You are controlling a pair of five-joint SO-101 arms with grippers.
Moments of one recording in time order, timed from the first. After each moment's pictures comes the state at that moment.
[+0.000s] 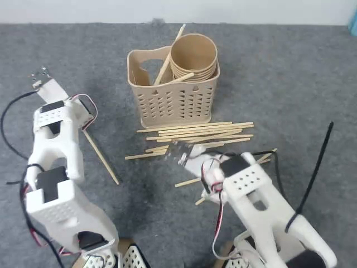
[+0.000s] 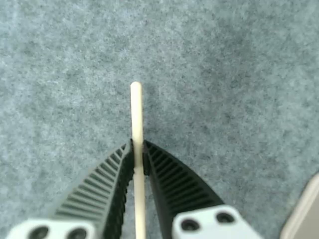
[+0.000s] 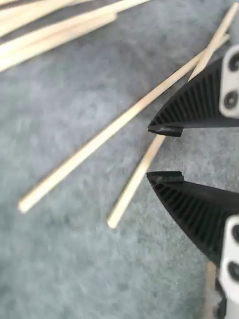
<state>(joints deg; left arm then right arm) -25.5 15.9 18.3 45.6 23.7 -34.6 -31.7 58.2 63.6 39.4</state>
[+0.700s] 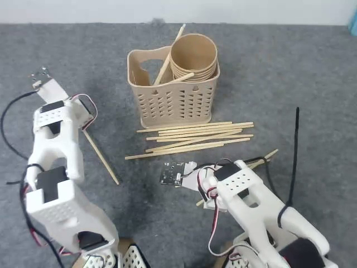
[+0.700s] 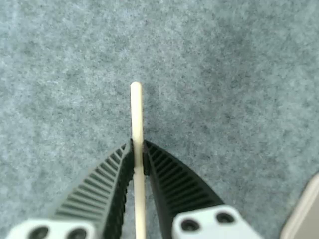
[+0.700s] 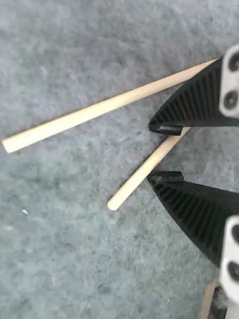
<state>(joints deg) -25.5 15.9 18.3 45.6 23.7 -35.8 -24.3 64.0 54.1 49.9</state>
